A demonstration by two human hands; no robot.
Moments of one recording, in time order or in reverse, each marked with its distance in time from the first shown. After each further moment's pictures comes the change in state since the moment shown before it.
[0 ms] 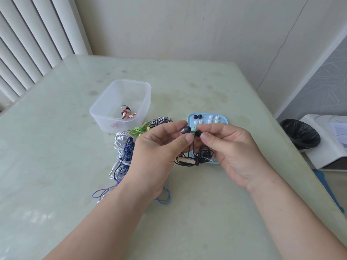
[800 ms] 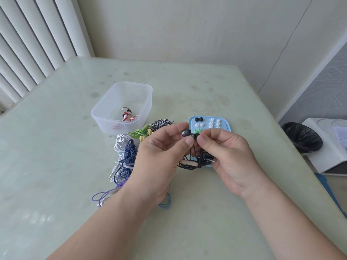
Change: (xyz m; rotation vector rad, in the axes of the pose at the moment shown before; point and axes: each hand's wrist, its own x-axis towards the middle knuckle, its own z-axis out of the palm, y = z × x) left_hand 0.002 -0.010 -0.003 -0.008 -0.014 0.030; right_hand -0.003 0.004 0.011 0.028 0.008 0.024
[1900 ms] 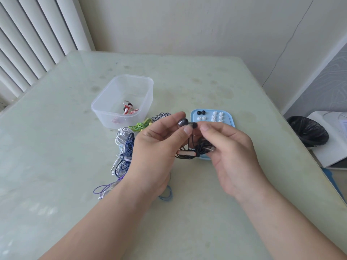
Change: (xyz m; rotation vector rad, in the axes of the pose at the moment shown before) left_hand -0.002 0.008 0.003 0.003 0.076 0.009; right_hand -0.011 0.004 0.015 0.033 0.150 -0.046
